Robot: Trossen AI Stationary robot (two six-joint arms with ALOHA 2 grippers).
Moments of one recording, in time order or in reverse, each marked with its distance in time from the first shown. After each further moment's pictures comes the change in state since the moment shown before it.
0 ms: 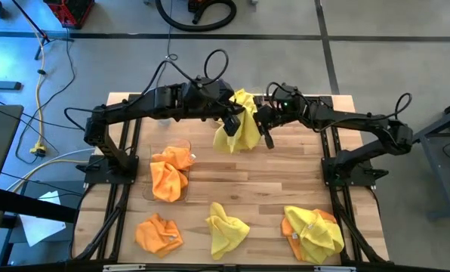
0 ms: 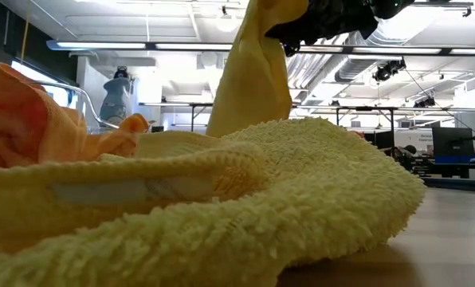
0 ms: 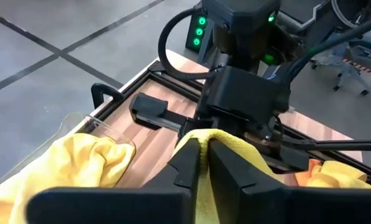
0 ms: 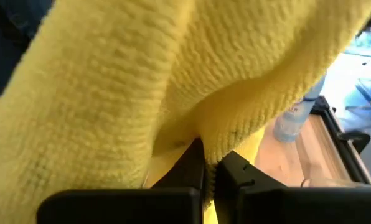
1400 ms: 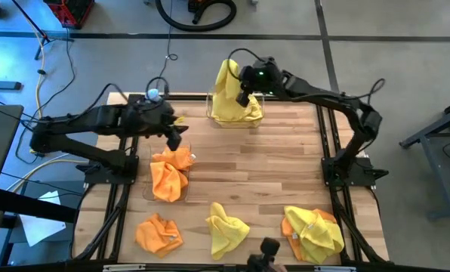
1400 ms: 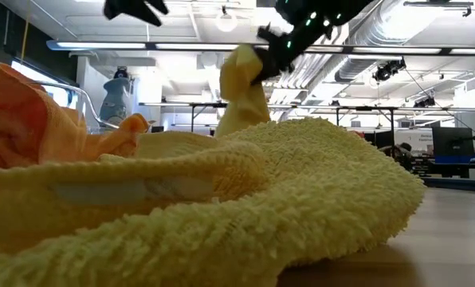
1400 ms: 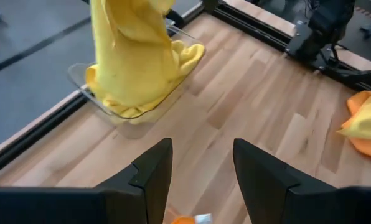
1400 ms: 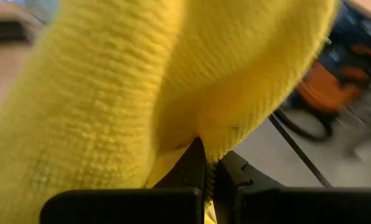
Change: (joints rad) left arm -0.055 -0.672 -0.758 -0.086 -0.133 -0.108; right arm -0.171 0.369 0.462 -0.269 0.680 -0.007
